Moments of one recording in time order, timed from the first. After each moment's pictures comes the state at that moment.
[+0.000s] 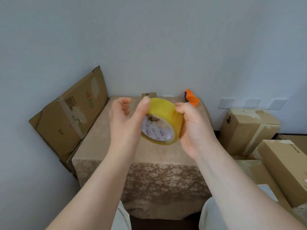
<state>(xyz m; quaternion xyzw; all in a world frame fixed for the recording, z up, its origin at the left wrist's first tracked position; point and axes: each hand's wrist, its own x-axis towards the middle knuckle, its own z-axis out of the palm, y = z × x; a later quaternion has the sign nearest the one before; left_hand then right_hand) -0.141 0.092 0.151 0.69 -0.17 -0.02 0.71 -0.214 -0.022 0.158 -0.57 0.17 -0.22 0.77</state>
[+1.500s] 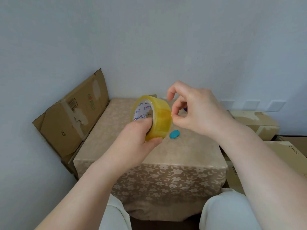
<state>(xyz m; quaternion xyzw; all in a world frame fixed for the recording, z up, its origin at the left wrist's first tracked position) -0.151 0.115 0.160 0.80 -0.48 0.01 0.36 -0.232 -0.042 0.208 -0.95 0.08 -0.23 0.20</state>
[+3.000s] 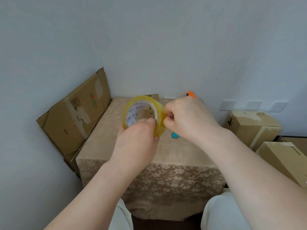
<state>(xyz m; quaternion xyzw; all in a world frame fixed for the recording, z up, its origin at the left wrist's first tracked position) -0.164 0.109 0.160 0.91 -0.36 0.08 0.18 -0.210 -0.020 0.195 -0.98 0.11 -0.16 0.04</state>
